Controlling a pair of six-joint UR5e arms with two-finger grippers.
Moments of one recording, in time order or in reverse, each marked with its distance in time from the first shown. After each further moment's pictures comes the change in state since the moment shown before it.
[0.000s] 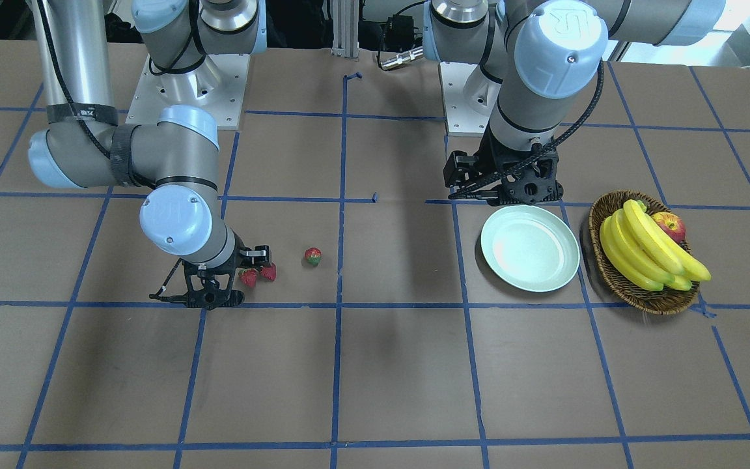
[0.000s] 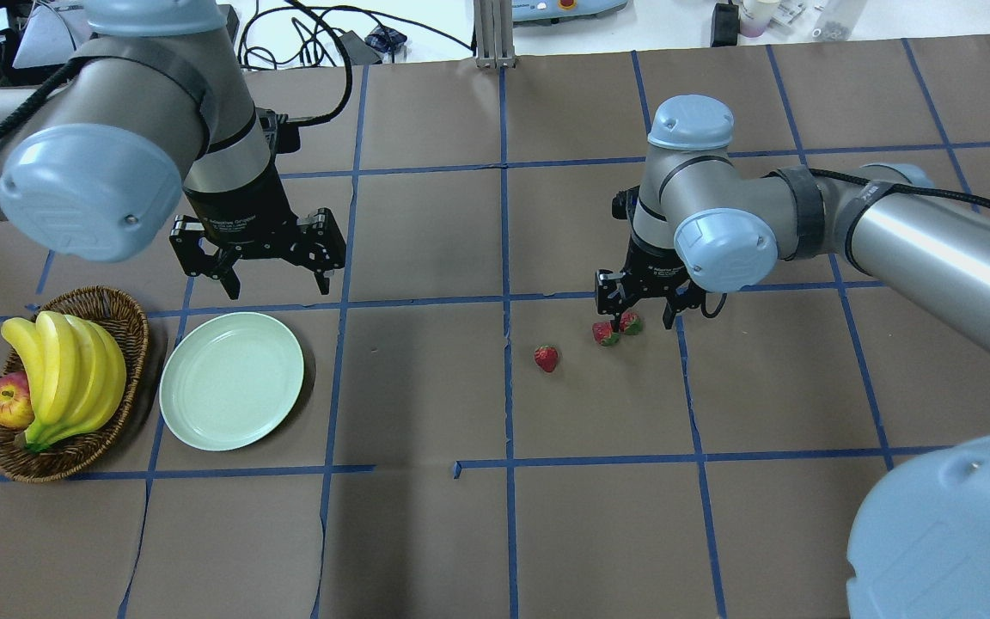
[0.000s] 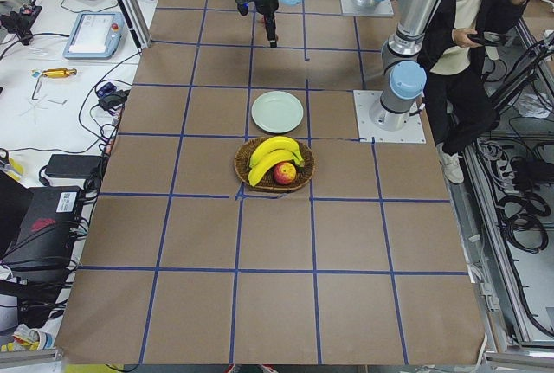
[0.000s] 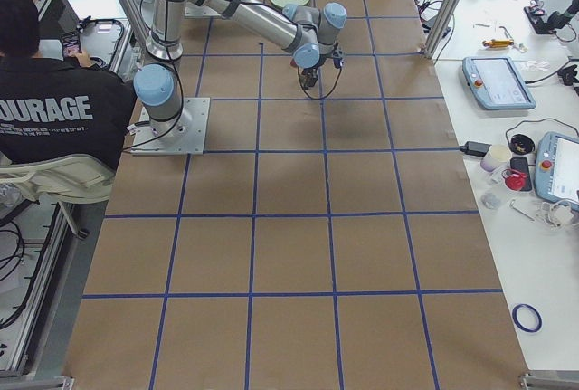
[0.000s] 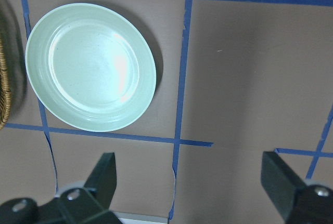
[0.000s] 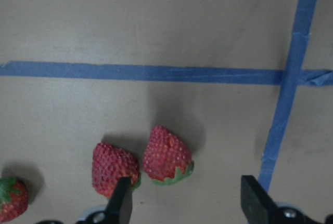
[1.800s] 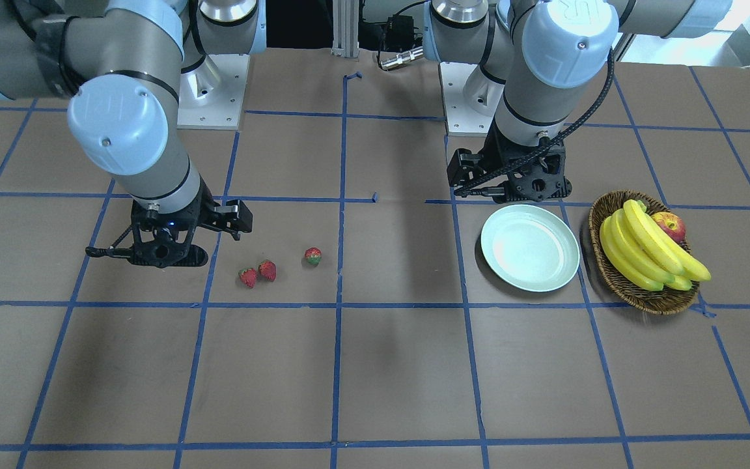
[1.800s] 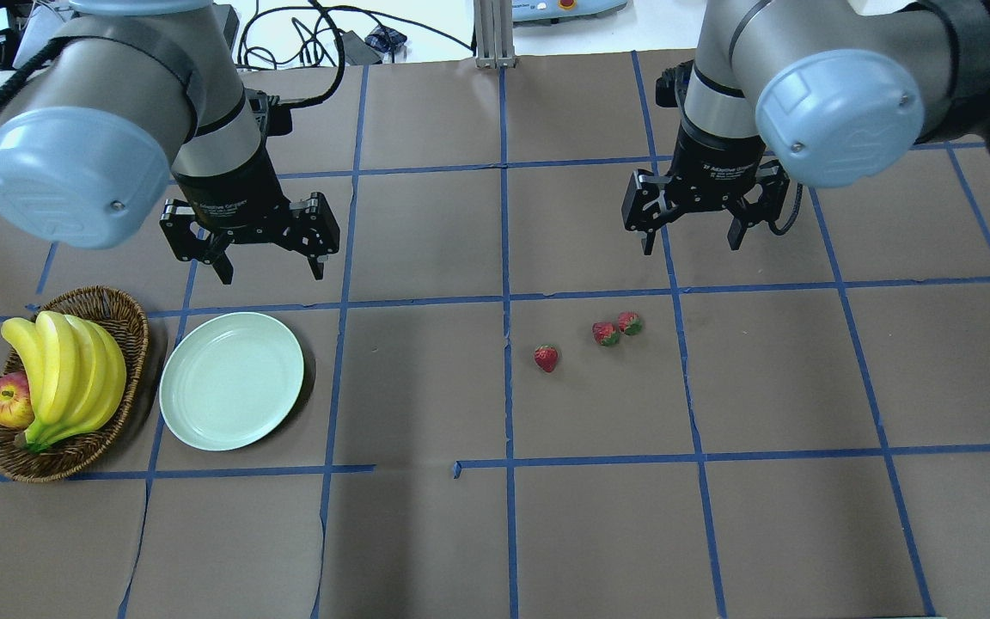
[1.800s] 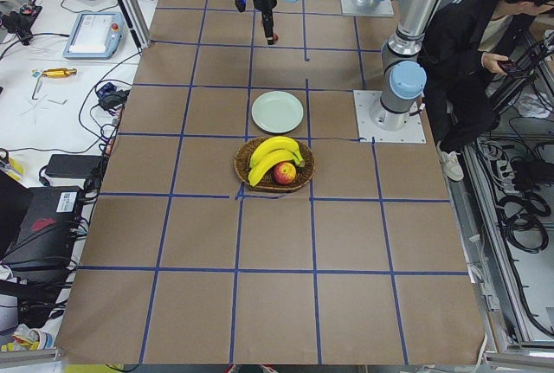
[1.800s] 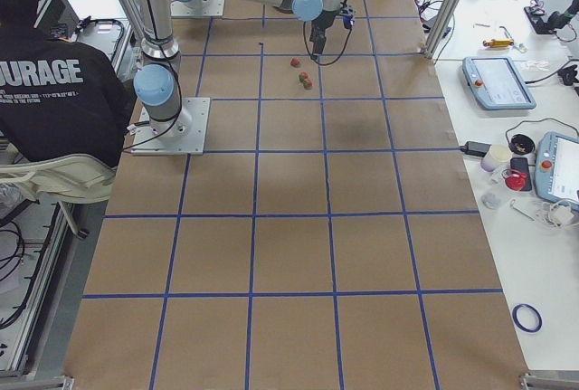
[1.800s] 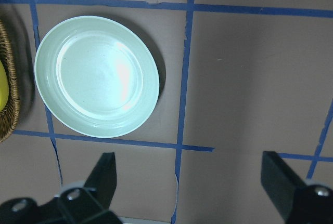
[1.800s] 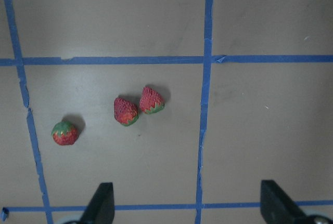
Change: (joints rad) left arm 0.005 0.001 0.027 -0.001 0.001 0.001; right arm -0.002 -0.152 -0.193 0.265 -0.059 0.036
